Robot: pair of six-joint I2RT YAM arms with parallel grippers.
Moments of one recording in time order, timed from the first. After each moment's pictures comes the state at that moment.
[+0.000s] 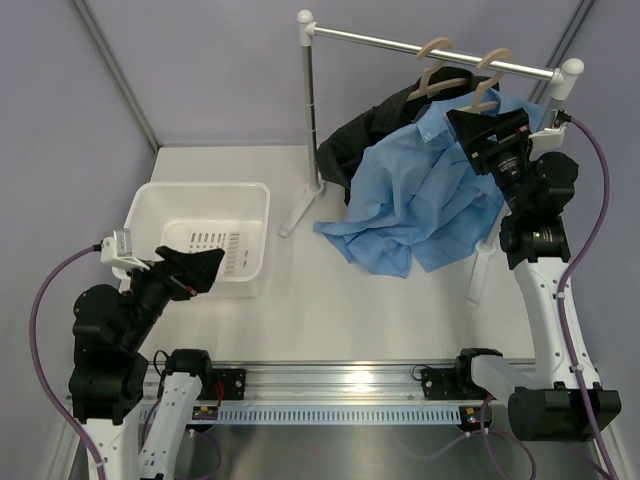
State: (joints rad) left arm -0.04 0.35 1.01 -0.76 0.30 -0.64; right arm -0.02 1.07 1.21 0.05 -0.33 1.04
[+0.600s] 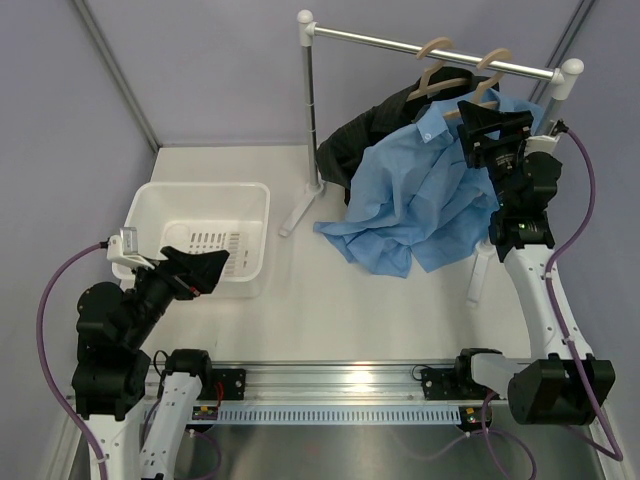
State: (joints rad) left arm -0.04 0.35 0.99 -0.74 0.35 -0.63; right arm -0.02 1.14 1.10 0.29 -0.17 1.27
